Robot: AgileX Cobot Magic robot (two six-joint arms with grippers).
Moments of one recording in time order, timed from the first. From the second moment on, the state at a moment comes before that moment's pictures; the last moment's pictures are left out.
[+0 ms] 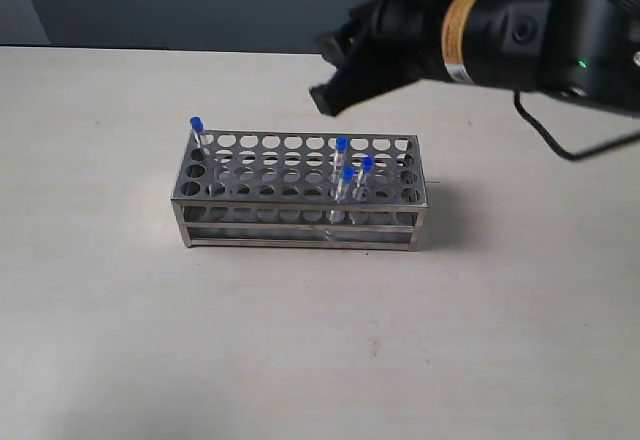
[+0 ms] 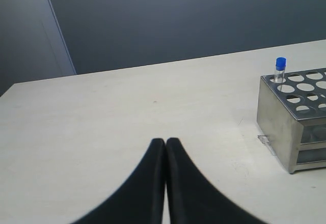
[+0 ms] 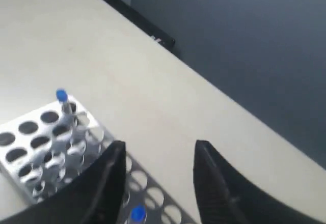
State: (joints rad) left arm 0.09 0.01 0.00 0.04 0.23 0.06; right arm 0.76 1.47 -0.95 -1.07 0.00 0.81
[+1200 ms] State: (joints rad) left arm 0.09 0.01 0.00 0.04 0.23 0.06; right arm 0.53 1.66 -0.70 -0.91 -0.48 0.80
